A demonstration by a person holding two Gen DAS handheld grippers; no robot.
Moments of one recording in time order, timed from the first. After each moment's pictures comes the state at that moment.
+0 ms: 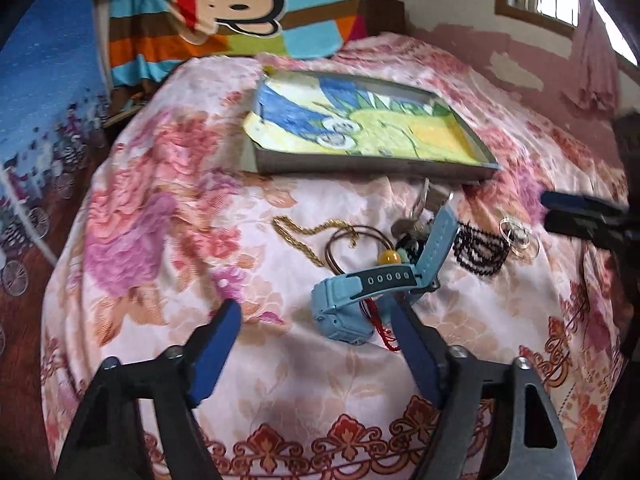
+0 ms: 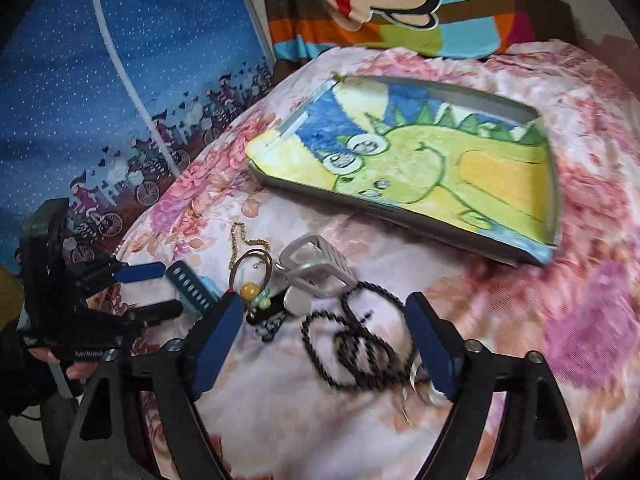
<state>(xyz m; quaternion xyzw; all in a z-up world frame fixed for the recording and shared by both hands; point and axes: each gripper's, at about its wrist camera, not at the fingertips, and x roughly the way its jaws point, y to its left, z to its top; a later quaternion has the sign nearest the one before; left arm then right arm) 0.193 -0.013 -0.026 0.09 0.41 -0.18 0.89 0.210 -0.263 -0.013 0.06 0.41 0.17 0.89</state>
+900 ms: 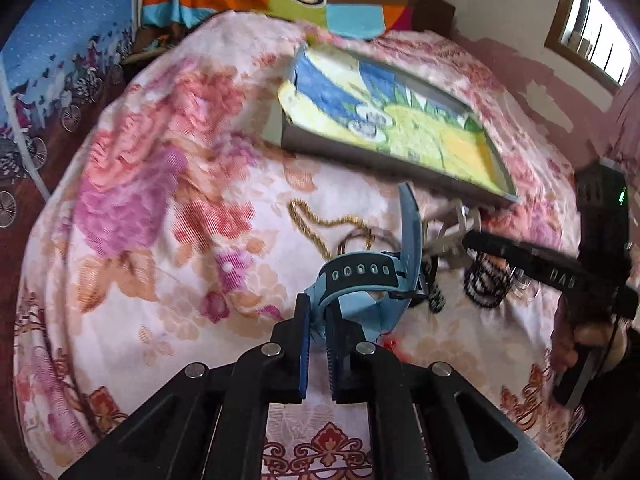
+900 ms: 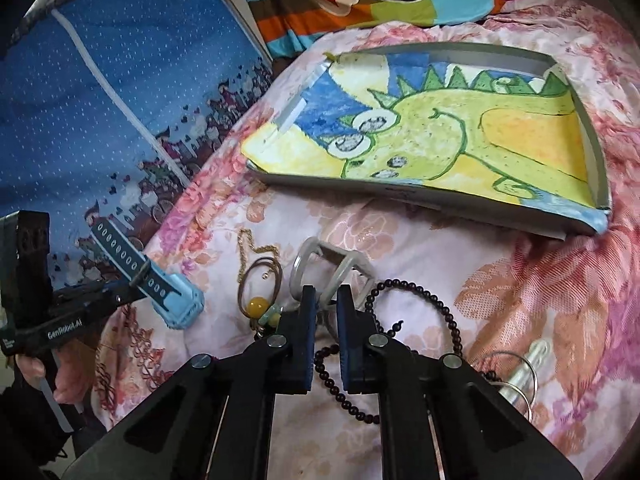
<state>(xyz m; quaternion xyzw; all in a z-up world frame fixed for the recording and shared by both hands) 0.216 0.003 -0.021 -0.01 0.46 -0.14 0.88 0.228 -0.269 -0.040 0.15 0.42 0.20 0.87</state>
